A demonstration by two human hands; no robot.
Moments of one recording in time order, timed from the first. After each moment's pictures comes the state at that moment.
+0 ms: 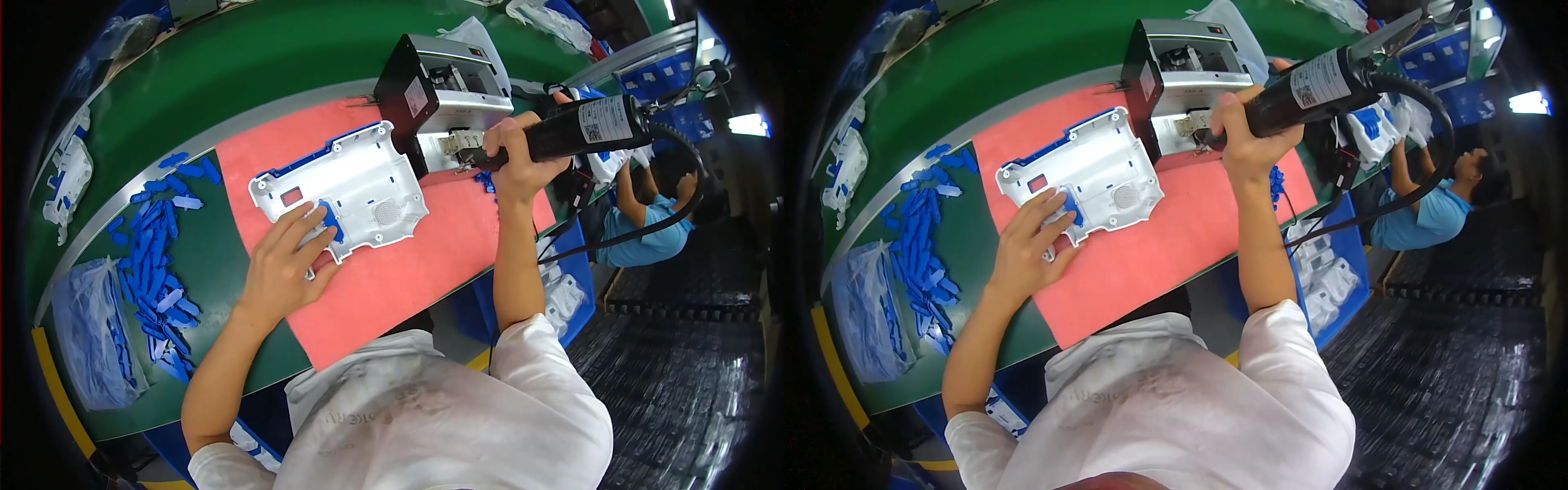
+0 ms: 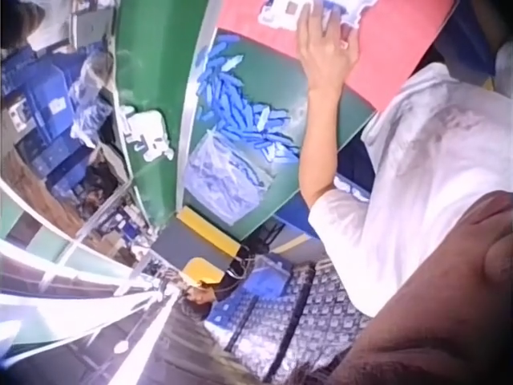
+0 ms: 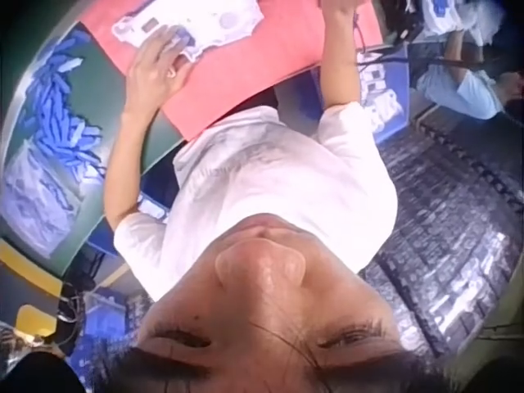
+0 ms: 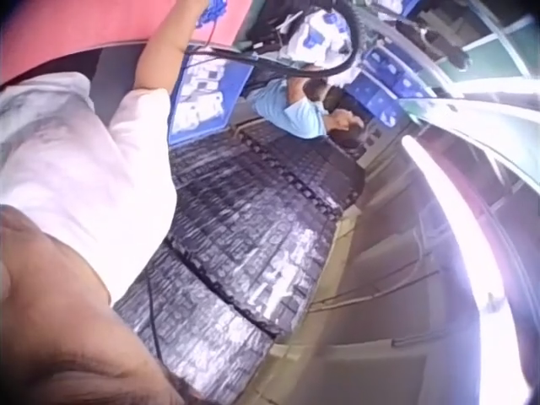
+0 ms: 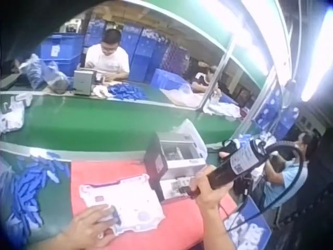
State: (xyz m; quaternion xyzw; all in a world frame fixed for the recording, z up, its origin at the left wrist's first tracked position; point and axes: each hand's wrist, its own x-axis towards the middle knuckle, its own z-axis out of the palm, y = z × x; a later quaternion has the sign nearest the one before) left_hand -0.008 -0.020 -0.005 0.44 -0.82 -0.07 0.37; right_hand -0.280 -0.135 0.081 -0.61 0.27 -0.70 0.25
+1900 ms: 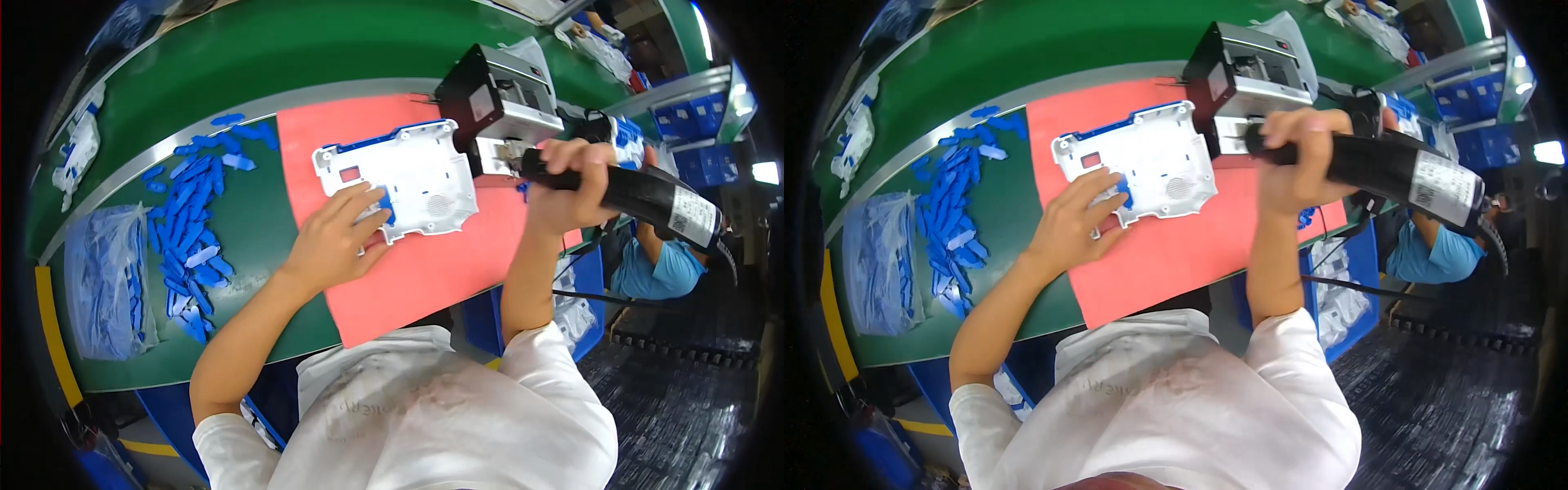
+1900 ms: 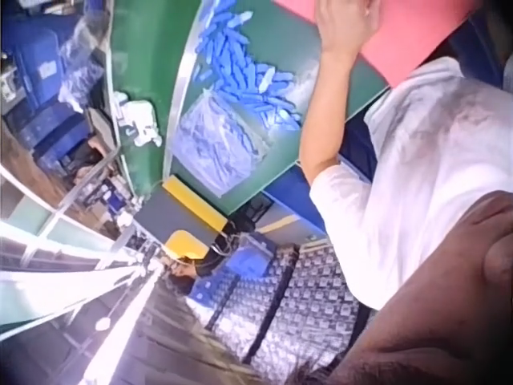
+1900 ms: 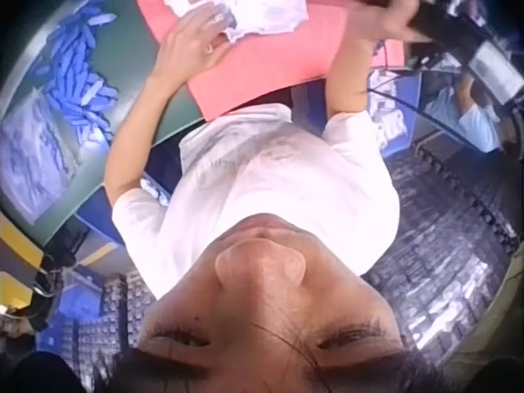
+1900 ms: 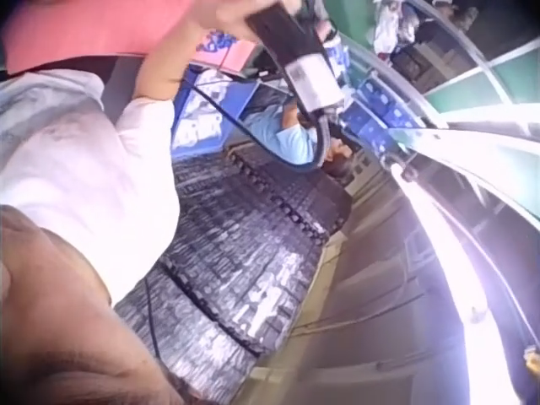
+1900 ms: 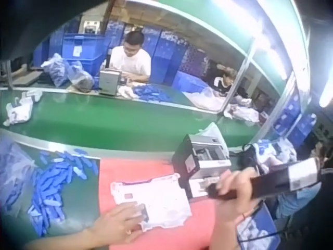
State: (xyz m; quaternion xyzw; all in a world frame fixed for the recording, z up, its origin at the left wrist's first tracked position) left_hand -0.007 -0.017 -0.006 0.41 -0.82 -0.08 0.39; right_hand -0.237 -0.105 0.106 -0.56 0.16 -0.77 0.26
